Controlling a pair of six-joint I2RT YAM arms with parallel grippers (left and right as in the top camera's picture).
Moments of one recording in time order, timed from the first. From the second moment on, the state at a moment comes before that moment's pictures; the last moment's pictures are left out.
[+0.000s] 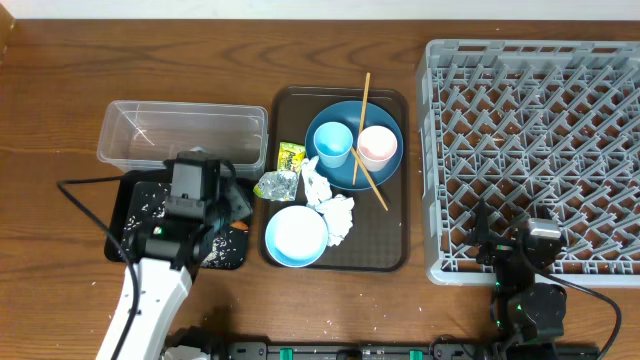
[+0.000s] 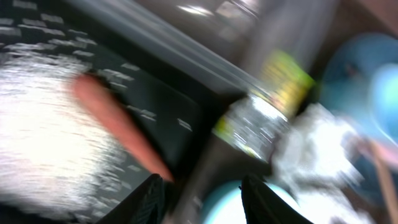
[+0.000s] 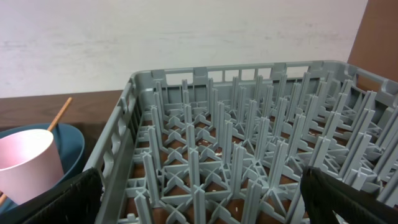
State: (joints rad) left arm -0.18 1.05 0.79 -0.73 0.04 -0.63; right arm 0.11 0.03 0.01 -0.05 0.21 0.07
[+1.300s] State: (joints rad) left arm -0.54 1.26 0.79 -0.79 0.21 -0.48; right arm 0.11 0.03 0.01 -0.05 0.21 0.07
